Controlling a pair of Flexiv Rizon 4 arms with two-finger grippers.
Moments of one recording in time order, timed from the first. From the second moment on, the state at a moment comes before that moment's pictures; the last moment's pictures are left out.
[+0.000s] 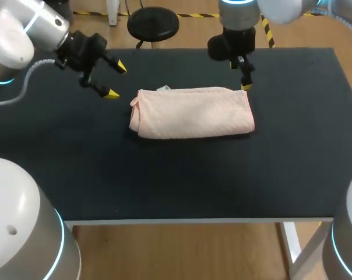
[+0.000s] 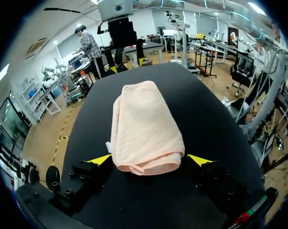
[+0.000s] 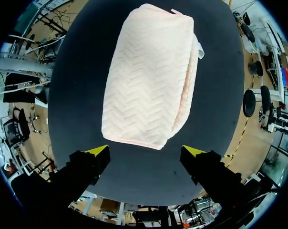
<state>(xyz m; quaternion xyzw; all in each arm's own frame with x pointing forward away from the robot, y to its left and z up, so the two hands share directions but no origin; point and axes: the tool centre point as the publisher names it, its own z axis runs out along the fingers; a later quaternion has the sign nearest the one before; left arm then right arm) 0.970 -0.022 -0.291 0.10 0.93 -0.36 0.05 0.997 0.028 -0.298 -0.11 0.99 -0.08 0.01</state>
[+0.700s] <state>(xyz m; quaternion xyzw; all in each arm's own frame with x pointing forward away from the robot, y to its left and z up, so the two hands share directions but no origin) 0.966 -0.021 -0.291 0.09 0.93 -0.36 0.07 1.021 -0.013 -0.314 0.07 1.00 0.06 -0.02</state>
